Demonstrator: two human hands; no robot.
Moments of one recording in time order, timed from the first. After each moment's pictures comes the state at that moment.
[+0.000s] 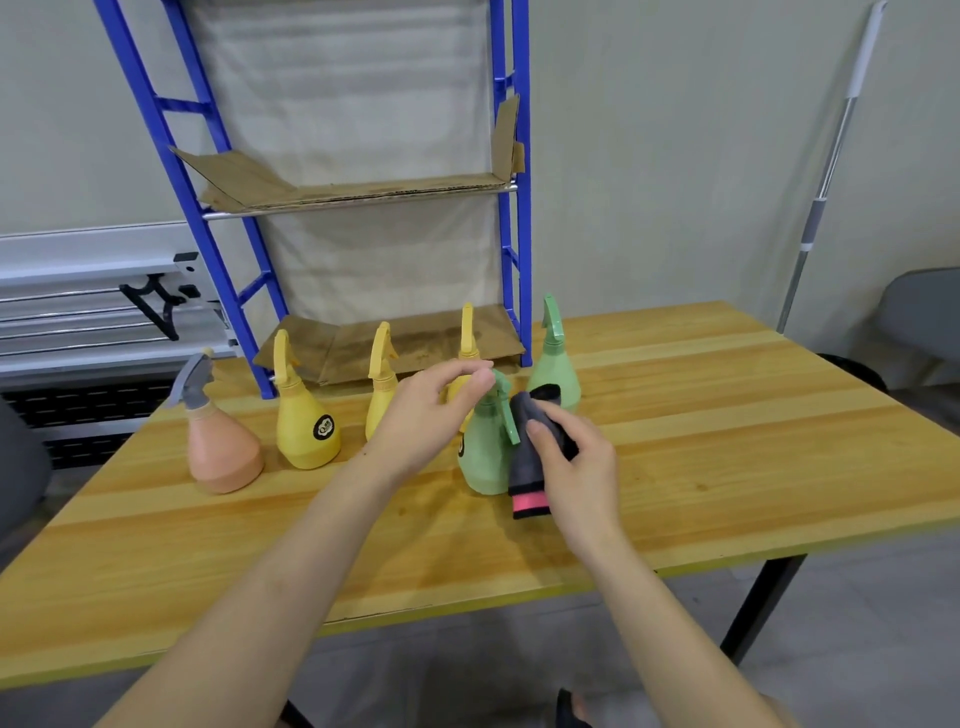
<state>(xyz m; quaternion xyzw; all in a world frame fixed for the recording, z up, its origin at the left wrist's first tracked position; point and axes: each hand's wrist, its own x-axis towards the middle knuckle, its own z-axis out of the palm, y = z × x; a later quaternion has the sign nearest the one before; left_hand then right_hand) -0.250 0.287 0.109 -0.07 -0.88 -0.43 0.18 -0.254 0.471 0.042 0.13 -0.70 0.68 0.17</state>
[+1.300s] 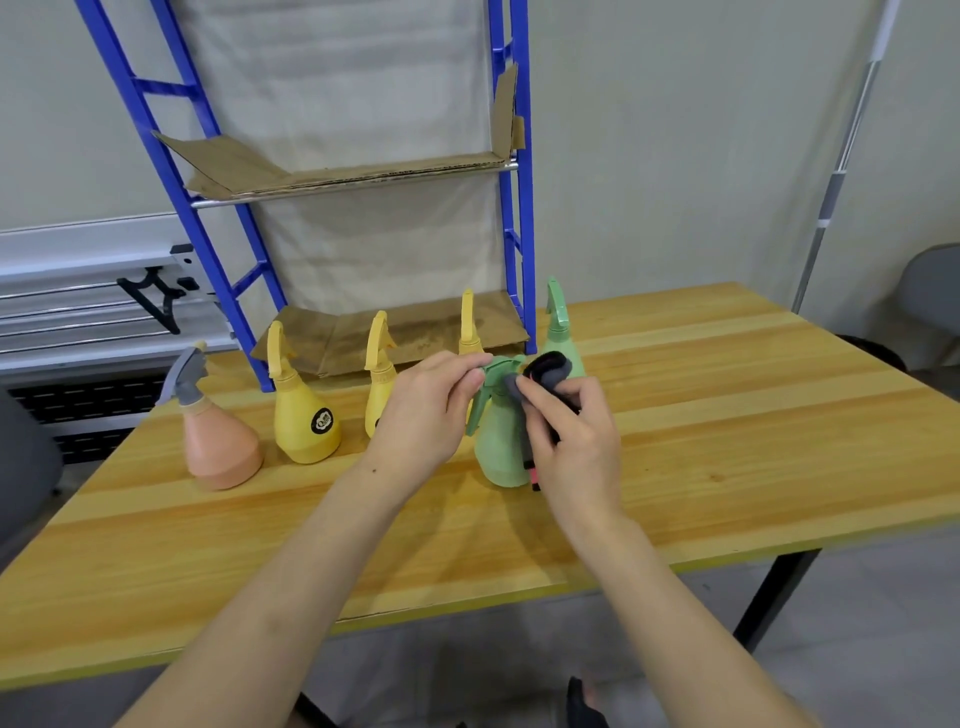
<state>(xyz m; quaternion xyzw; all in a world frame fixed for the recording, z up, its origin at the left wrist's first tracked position) -0.242 0.297 0.109 -0.11 -0.91 -0.26 0.31 -0.283 0.462 0.031 0.22 -0.76 0.44 0.42</state>
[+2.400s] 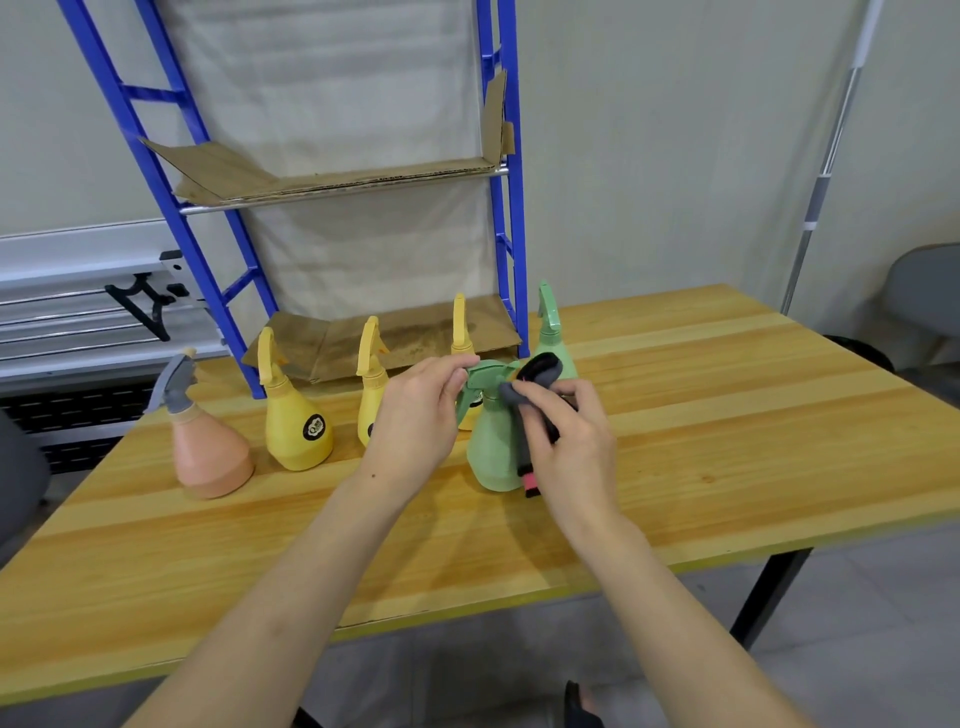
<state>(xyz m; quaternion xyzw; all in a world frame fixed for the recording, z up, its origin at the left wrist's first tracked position) -0.246 0.300 0.105 -0.10 -0.89 -0.25 0.36 -0.280 0.465 0.036 0.20 -0.77 0.49 0.37</state>
